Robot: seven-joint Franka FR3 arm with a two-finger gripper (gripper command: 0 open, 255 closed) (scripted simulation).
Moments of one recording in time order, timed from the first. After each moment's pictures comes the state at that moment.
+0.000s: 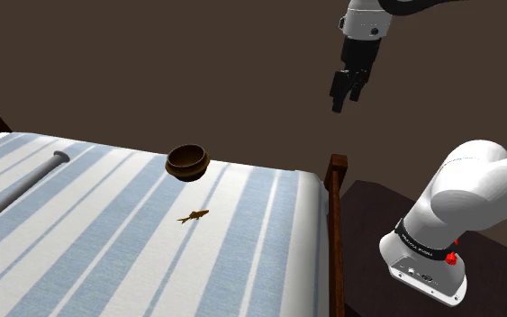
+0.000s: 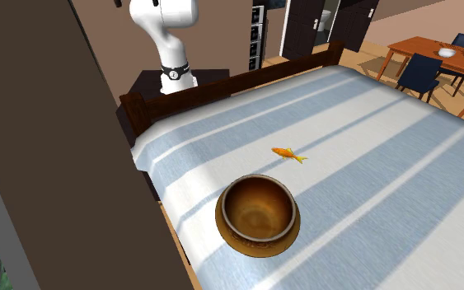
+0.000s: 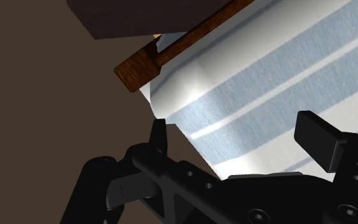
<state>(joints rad) -0.02 -0.79 0.01 -2.42 0.03 1.61 0.01</state>
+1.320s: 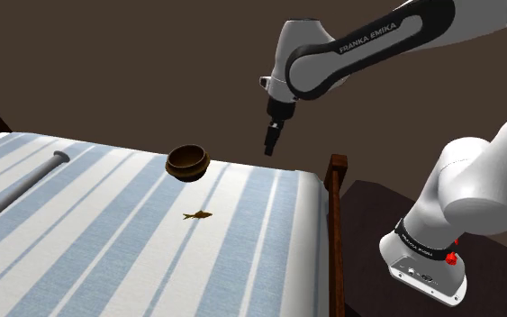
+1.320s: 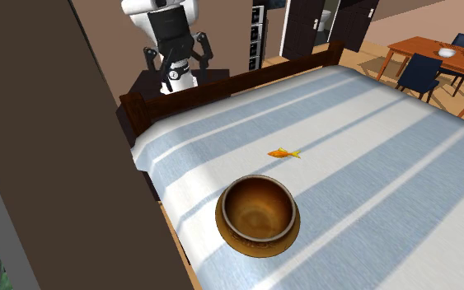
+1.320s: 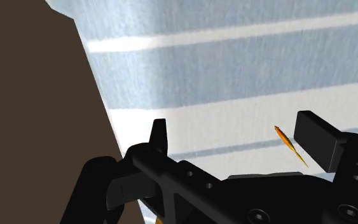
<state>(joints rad) 0.20 -0.31 0.02 -2.46 0.19 2.26 -0.36</state>
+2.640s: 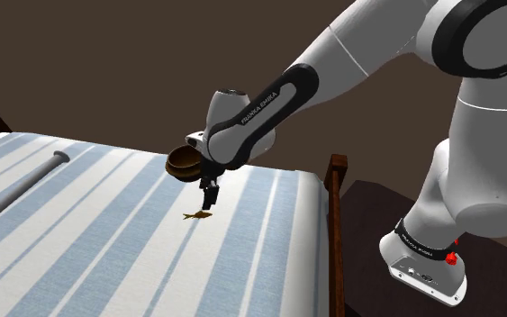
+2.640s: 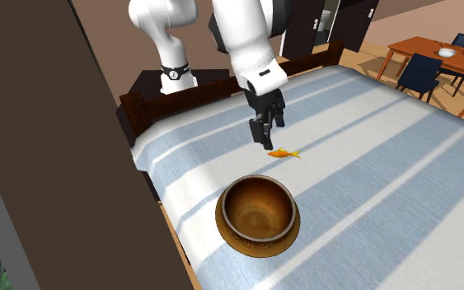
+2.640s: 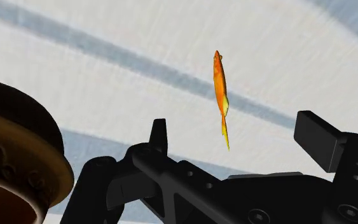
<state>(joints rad) 0.38 0.28 0.17 -2.15 0.43 2.66 -0.86</state>
